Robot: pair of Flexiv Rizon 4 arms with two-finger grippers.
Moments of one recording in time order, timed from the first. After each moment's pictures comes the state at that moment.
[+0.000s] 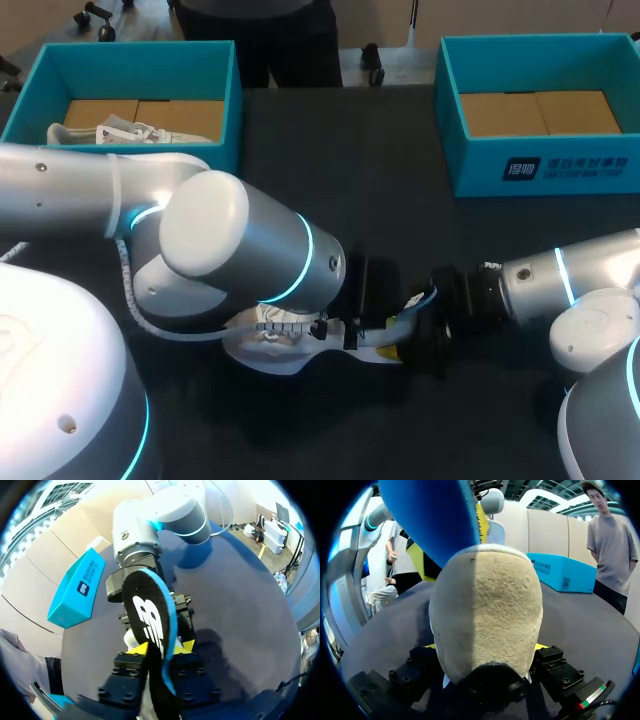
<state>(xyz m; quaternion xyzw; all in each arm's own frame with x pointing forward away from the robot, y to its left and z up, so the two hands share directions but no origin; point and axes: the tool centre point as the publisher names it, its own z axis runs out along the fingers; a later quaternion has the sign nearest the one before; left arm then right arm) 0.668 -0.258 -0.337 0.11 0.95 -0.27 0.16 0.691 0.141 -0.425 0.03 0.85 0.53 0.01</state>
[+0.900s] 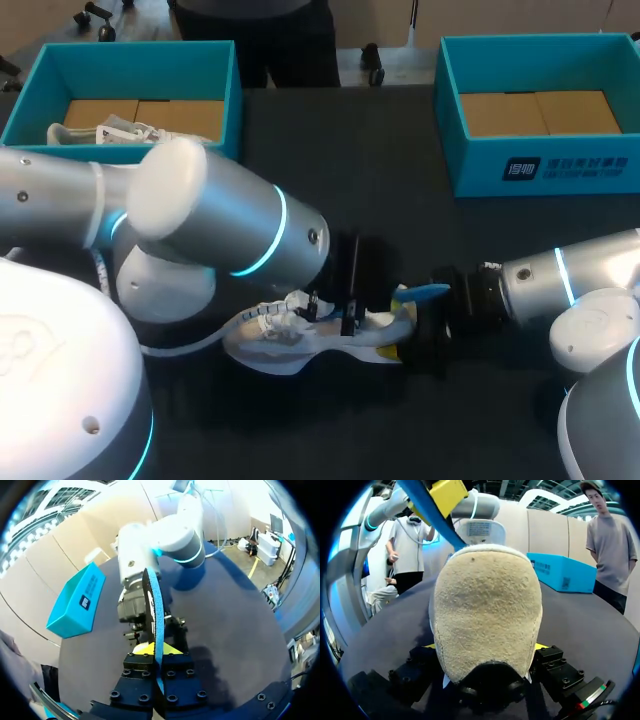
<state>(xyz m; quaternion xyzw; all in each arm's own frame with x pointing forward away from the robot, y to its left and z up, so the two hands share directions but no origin) 0.656 -0.265 -0.294 0.12 0.93 -0.33 0.12 0.691 0.141 -0.424 0.03 0.85 0.53 0.01</state>
